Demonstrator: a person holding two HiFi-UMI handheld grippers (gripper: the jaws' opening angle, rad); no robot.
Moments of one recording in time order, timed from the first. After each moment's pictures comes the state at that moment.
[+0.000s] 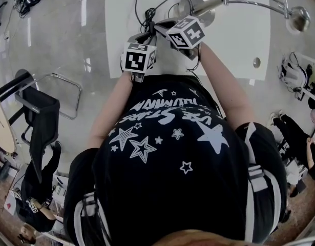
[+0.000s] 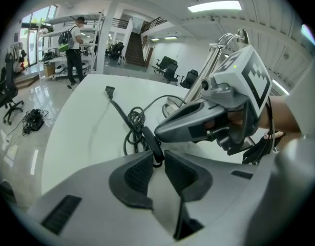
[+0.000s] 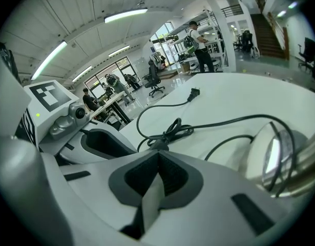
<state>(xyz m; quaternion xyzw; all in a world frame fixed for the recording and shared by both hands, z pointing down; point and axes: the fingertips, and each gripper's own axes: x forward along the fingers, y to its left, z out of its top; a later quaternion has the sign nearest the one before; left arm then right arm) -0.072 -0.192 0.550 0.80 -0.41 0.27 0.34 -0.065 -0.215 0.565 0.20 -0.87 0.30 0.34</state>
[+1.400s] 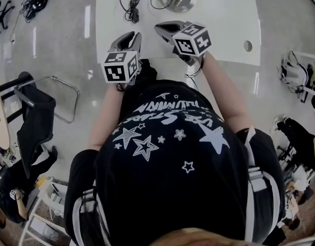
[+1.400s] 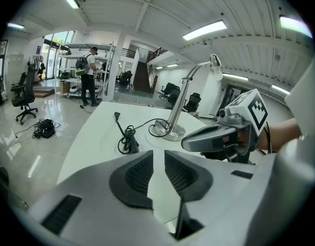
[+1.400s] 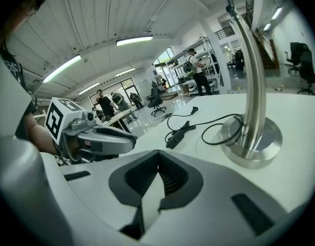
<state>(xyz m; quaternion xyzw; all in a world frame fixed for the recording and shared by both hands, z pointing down) -0.067 -0.111 0.473 0.82 -0.49 0.15 0.26 -0.001 -0.119 0.499 0.24 -0.91 0.27 0.22</state>
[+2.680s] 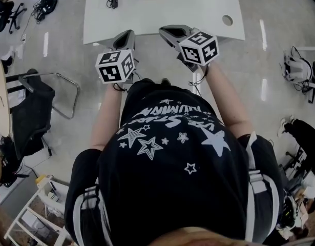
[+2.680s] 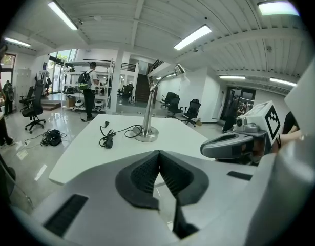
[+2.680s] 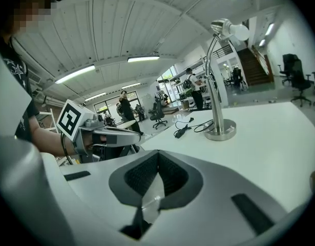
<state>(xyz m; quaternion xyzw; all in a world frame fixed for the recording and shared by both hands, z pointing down) 0.024 0.020 0.417 0.82 -0.53 0.12 0.20 0.120 0.033 0.443 0.26 -0.93 0.22 0.15</state>
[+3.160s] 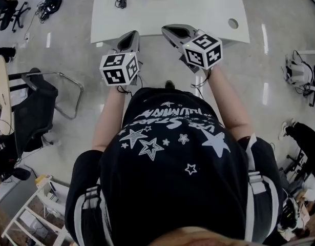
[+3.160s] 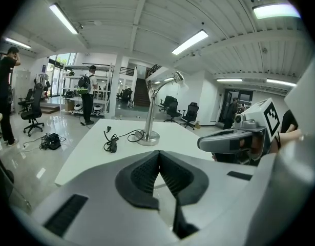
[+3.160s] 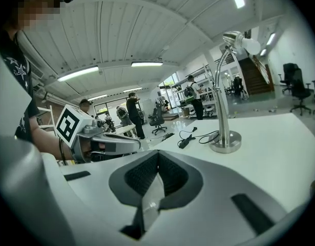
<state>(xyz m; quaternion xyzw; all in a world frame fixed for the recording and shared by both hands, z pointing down) 0.009 0.033 0.402 0.82 -0.53 0.10 0.18 0.100 0.039 0.415 0.27 -0.94 0.18 0.12</state>
